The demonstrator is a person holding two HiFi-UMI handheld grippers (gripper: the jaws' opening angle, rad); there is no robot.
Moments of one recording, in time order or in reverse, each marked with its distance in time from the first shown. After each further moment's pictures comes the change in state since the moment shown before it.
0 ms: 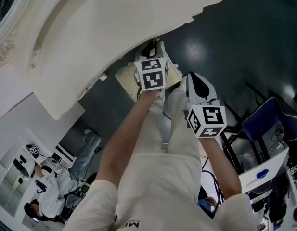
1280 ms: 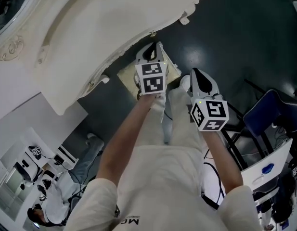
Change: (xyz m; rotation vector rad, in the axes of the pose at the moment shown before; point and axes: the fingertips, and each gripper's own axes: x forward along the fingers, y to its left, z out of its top) left arm -0.071 -0.033 0.015 0.095 -0.085 -0.039; right arm -0.056 -0.005 0.004 0.001 -0.079 -0.045
